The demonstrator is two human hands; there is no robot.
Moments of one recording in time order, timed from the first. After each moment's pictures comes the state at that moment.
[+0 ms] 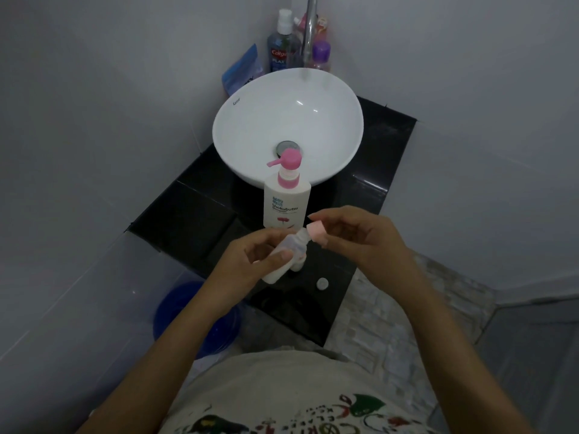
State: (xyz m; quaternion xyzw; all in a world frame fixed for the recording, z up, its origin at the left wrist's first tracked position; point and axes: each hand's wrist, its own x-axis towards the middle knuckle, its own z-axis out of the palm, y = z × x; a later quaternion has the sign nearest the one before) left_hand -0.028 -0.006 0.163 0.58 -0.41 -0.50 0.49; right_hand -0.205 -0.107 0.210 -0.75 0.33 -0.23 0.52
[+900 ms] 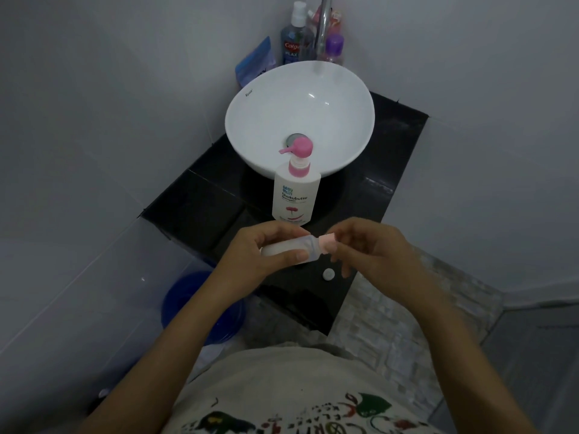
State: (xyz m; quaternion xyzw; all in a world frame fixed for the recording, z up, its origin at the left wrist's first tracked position) left_hand -0.036 0.008 0.180 0.60 -0.45 -0.46 0.48; right_hand -0.218 -0.089 0.200 -0.78 0.35 -0.16 0.50
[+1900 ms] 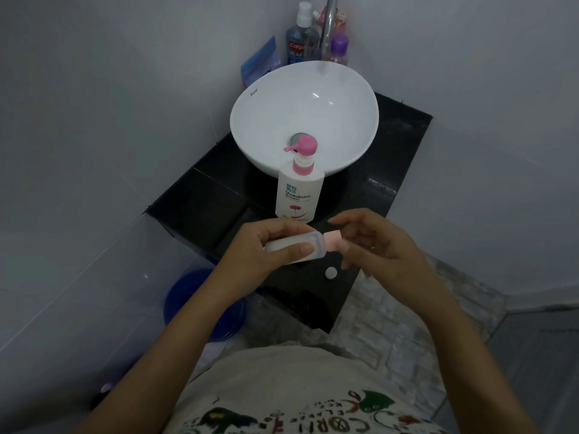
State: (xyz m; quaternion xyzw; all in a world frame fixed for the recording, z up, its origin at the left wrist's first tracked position) left_hand -0.039 0.012 0.192 0.59 -0.44 -0.47 0.48; right_hand -0.223 -0.080 0.211 -0.74 0.33 -0.20 0.56
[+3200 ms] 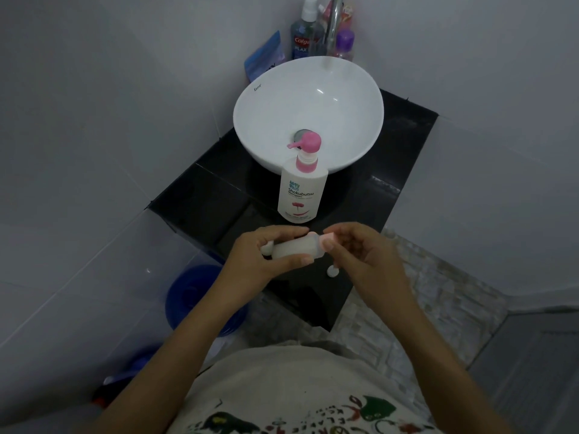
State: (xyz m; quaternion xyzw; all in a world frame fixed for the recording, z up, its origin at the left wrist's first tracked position) left_hand -0.039 0.019 0.160 0.63 -0.42 -0.43 0.49; right_hand -0.206 -0.065 0.180 -0.74 0.40 -0.26 0.47
